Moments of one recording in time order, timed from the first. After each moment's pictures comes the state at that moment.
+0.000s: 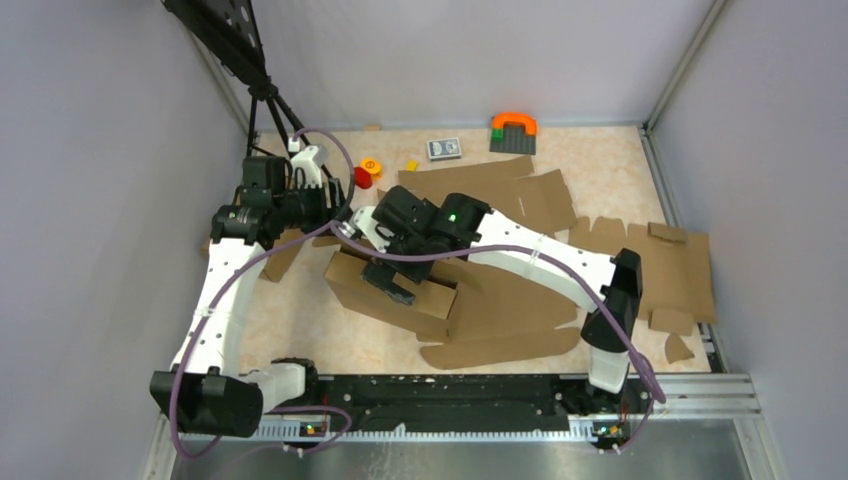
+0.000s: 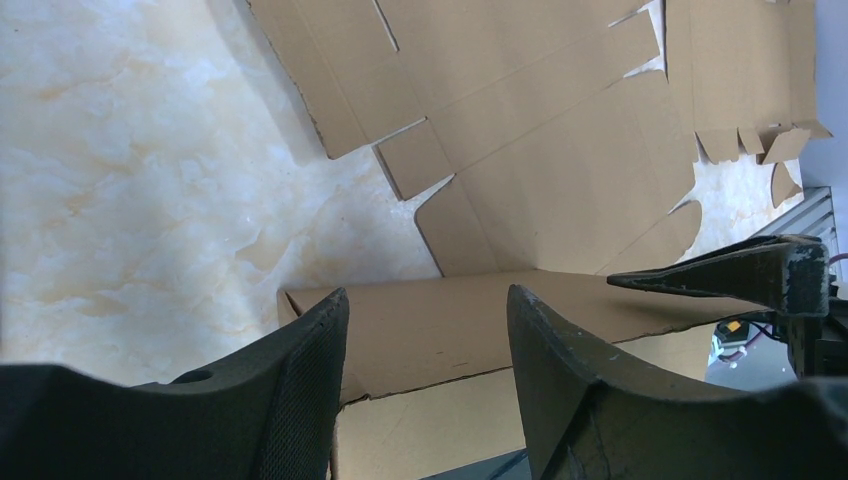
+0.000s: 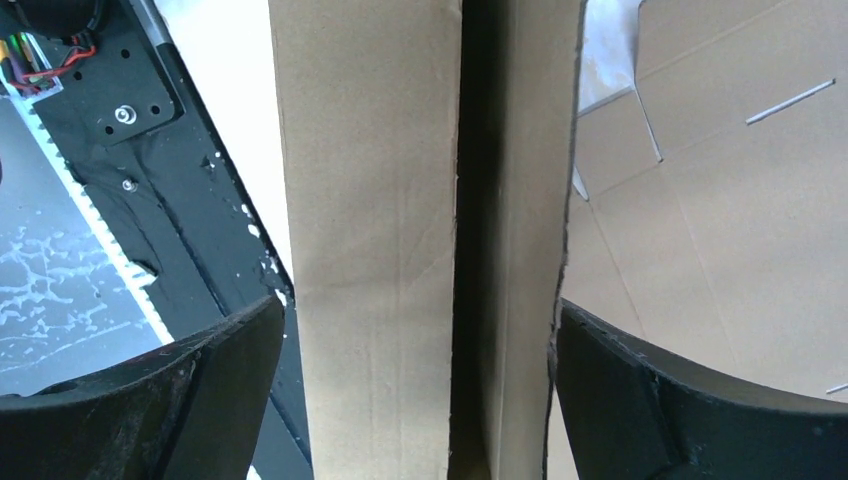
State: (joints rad) left arm -0.07 1.17 1.25 -0.84 0.53 -0.13; right arm 1.13 1.84 1.91 -1.07 -0.06 -0.07
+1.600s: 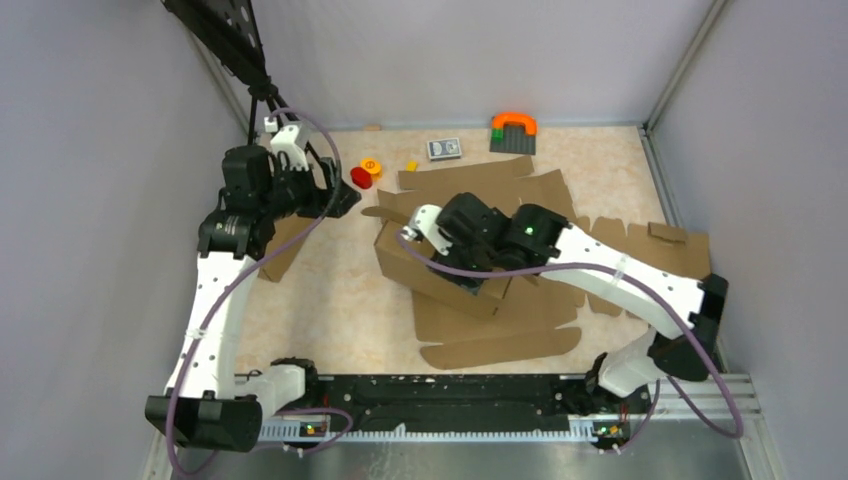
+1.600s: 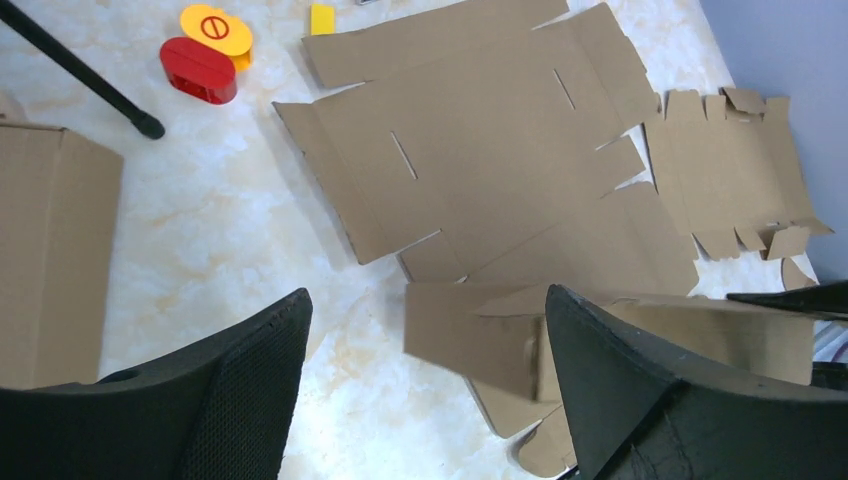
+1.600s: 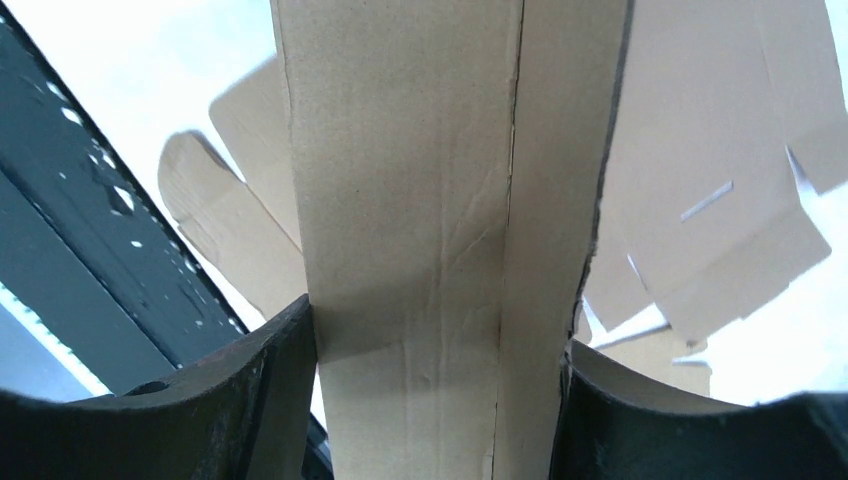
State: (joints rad) left arm -0.06 1.10 1.31 -0.69 0.46 -0.17; right arm 1.10 1.53 1.62 -1.09 0.17 -0.16
